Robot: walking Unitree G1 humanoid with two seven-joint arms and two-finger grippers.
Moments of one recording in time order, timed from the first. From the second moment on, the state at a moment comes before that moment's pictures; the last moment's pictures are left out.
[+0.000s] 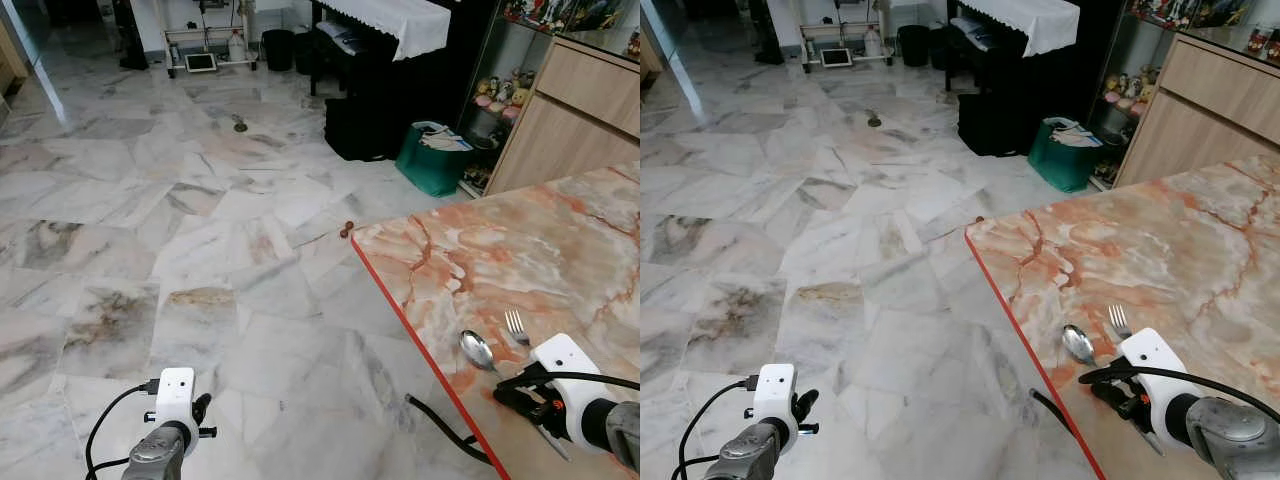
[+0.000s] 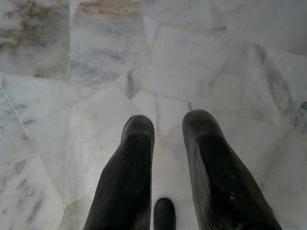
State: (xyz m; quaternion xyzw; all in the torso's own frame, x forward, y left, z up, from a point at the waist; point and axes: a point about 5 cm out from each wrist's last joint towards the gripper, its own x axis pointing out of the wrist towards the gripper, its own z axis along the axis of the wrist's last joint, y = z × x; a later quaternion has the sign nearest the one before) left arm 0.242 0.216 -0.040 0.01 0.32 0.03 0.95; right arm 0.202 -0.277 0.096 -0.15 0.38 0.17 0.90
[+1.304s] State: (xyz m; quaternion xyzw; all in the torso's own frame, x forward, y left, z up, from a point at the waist) left arm 0.242 0.217 -0.040 0.01 0.32 0.03 0.95; right arm 0.218 -0.275 0.079 -0.14 0.37 0.15 0.91
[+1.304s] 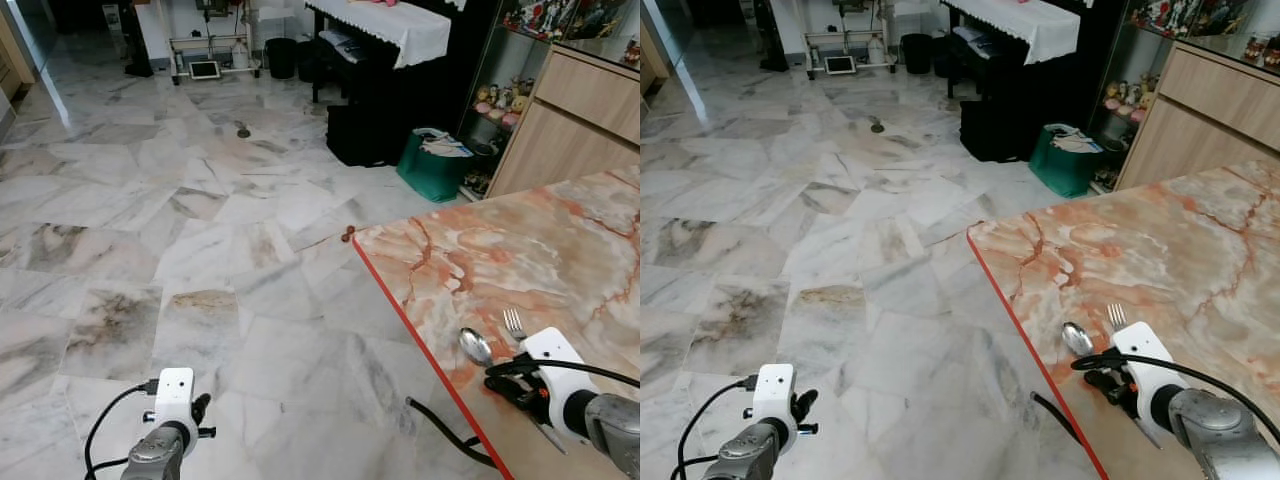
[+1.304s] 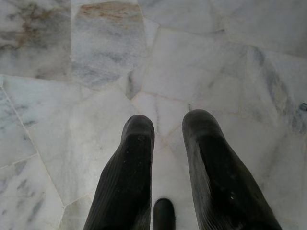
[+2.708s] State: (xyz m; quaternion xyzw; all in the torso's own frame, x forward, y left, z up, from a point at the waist) left arm 0.239 0.217 -0.042 0.01 0.33 0.03 0.94; right arm 0.234 -0.230 0.099 -0.12 0.28 0.21 0.93
